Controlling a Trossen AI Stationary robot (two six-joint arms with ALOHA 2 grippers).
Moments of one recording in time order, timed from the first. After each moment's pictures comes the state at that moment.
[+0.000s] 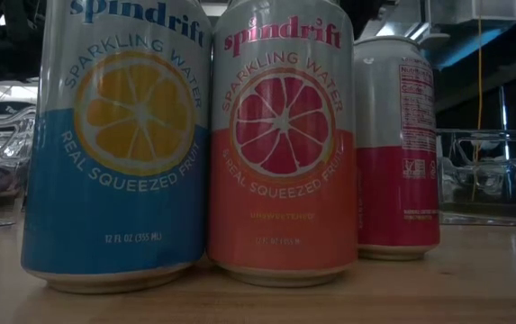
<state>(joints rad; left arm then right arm) 0.09 0.04 0.01 0.27 -0.11 0.11 0.21 1.86 1.45 -0.68 0.11 -1.25</state>
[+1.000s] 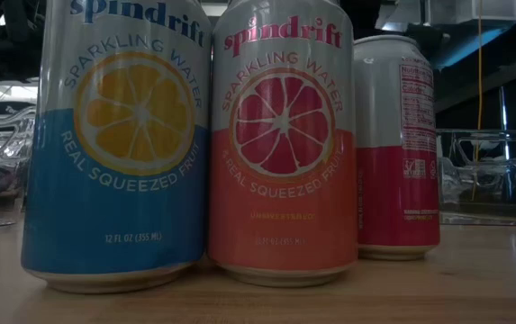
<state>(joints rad) 0.09 0.04 0.01 0.27 -0.11 0.11 0.22 1.86 1.64 -1.11 0.20 -1.10</state>
